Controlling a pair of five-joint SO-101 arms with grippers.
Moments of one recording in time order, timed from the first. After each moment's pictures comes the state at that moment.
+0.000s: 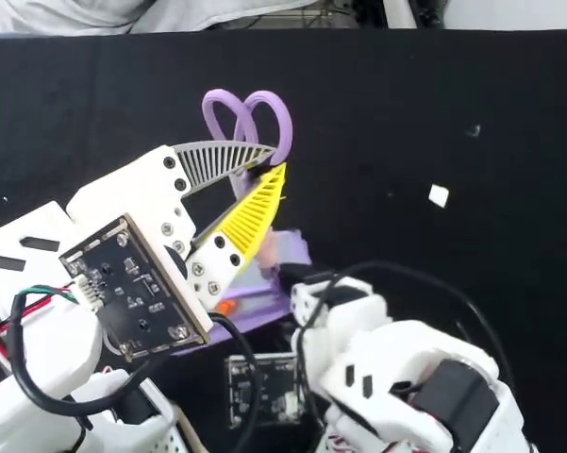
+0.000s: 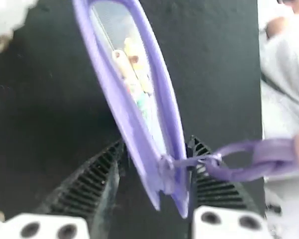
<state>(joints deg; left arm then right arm) 40.5 -26.9 -52.1 98.3 -29.4 -49.7 -71.0 33.3 90.2 51.4</state>
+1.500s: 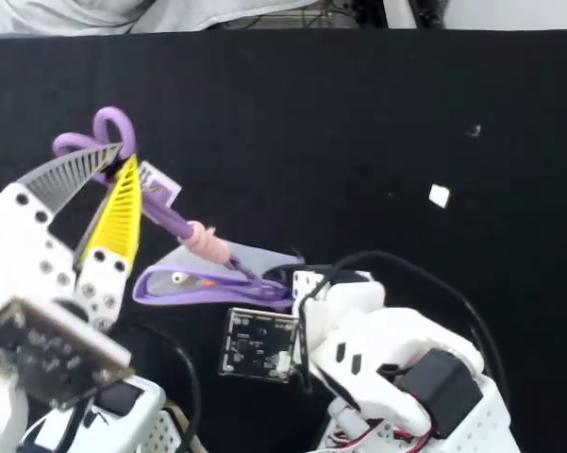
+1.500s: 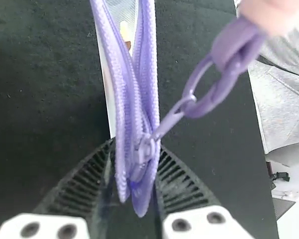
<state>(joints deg) 12.7 -43.2 -42.1 100.8 -39.2 -40.9 -70.7 40.0 82.2 47.3</state>
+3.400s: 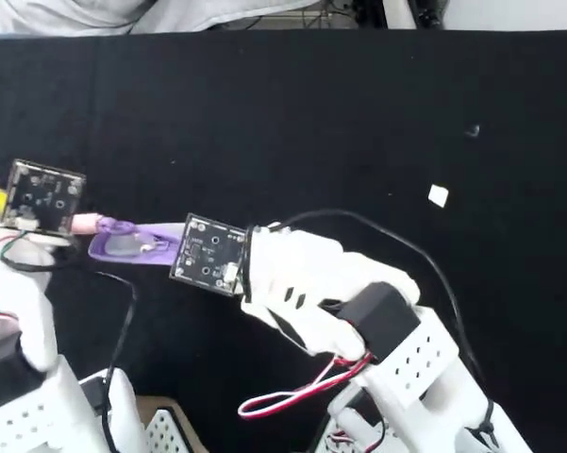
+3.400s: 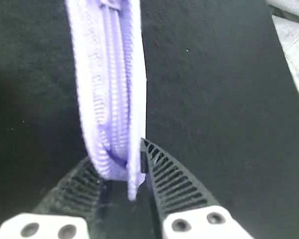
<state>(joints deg) -30.2 -71.1 33.8 66.6 -44.0 -41.1 -49.2 32.0 75.2 35.3</state>
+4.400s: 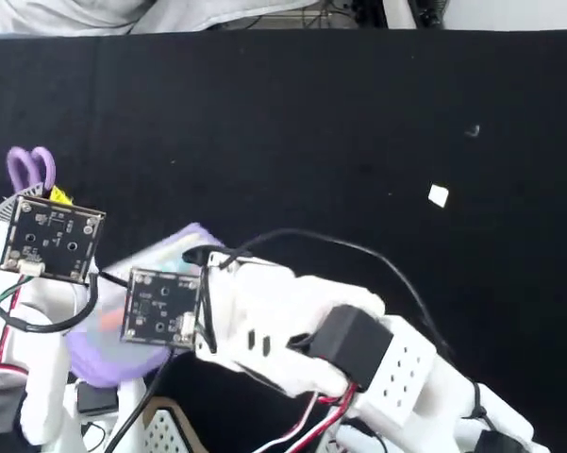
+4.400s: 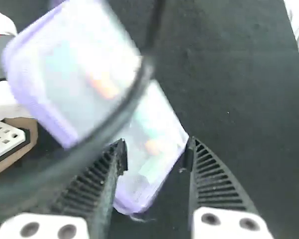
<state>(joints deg) -14.6 -72.1 19.6 78.7 -29.7 -59.6 -47.3 26.9 73.8 28.1</state>
